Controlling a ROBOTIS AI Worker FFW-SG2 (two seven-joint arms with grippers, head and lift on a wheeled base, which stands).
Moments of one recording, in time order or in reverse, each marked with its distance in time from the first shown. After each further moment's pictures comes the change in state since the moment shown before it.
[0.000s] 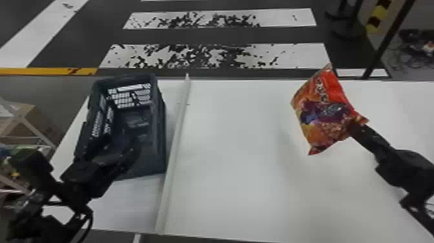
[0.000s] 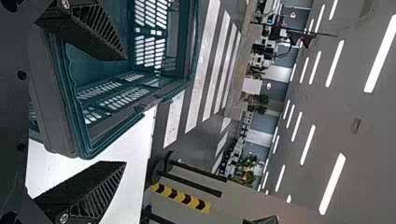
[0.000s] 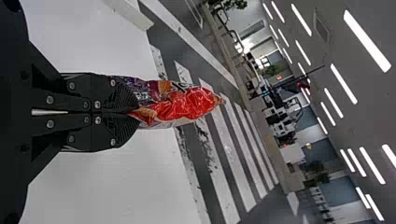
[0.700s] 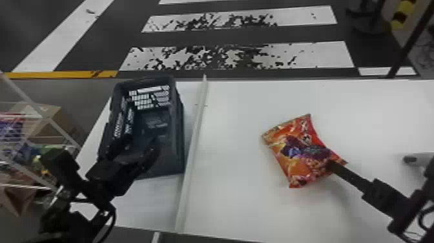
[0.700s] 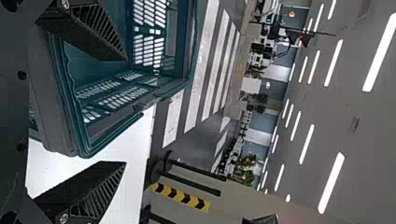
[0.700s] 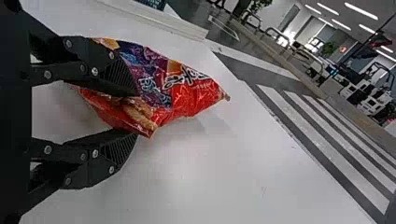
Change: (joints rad) left arm 0.002 0.000 -0.002 -0.001 0.000 -0.006 0.000; right arm -0.119 0.000 0.029 0.328 -0.243 0.261 0.017
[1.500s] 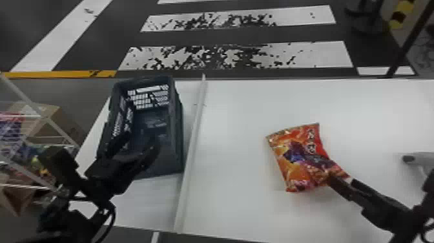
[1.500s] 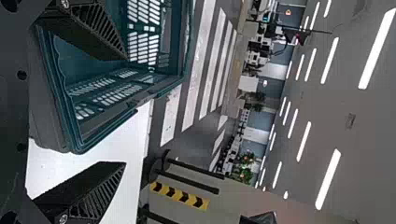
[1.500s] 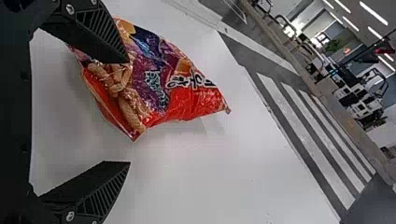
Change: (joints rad) left arm 0.000 0.000 -0.005 -0.013 -0.001 -0.003 0.001; right arm 0.136 0.000 0.065 -0.119 0.128 -0.140 -0.049
